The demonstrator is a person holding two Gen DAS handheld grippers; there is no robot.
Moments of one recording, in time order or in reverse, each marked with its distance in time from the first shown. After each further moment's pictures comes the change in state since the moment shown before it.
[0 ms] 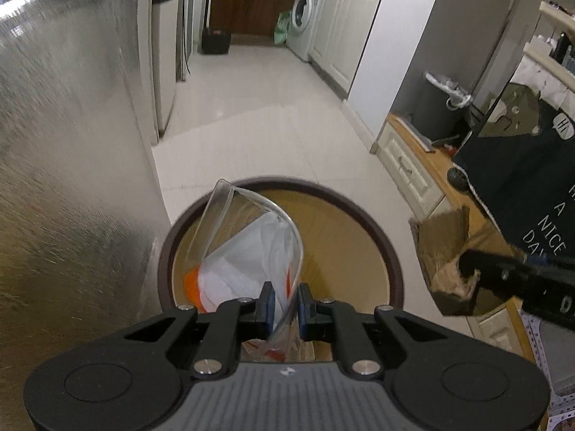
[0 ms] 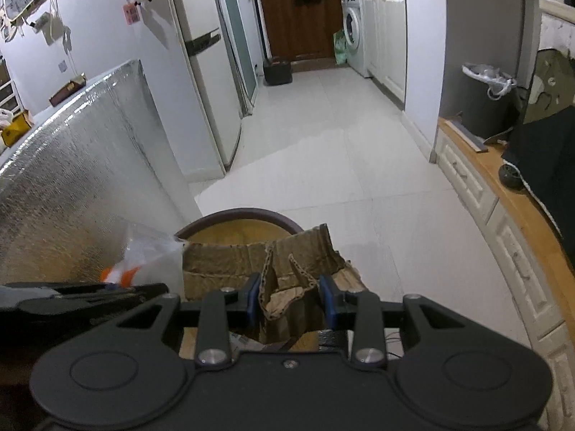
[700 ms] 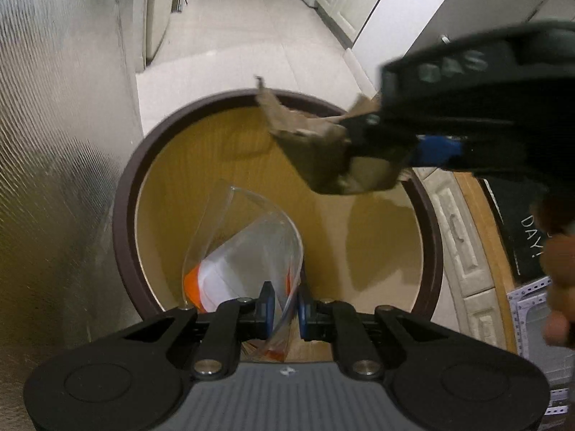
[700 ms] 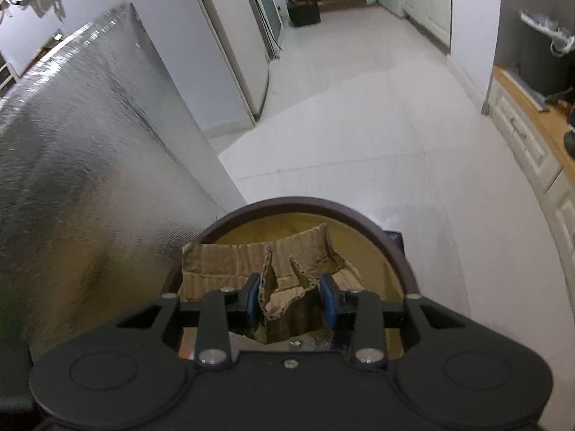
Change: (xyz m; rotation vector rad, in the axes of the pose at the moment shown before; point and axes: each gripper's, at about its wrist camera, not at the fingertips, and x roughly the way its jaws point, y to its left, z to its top) left arm 0.071 0.027 -0.013 -0.105 0.192 -0.089; right arm 0.135 0.044 0.048 0.033 0.221 0.113
